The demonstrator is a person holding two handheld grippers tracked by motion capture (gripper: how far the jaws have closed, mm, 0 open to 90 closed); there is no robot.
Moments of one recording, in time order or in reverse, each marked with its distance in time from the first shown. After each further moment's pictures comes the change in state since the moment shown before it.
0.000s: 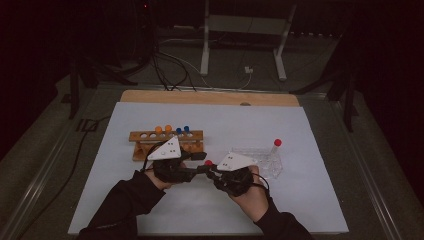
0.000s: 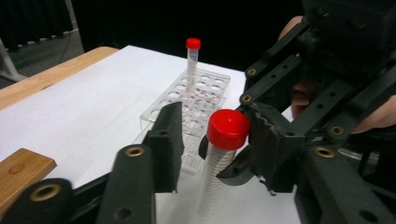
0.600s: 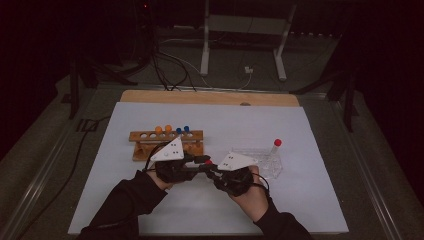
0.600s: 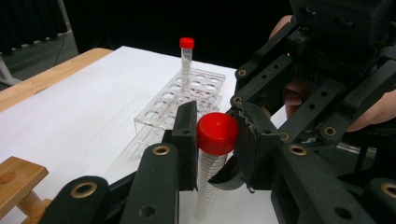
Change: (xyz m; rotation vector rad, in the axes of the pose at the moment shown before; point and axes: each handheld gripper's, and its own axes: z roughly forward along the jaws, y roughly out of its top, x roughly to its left) left arm -0.002 0.003 0.002 0.005 -0.013 0.021; right arm -0.001 -0.001 0.001 -0.009 0.008 0.012
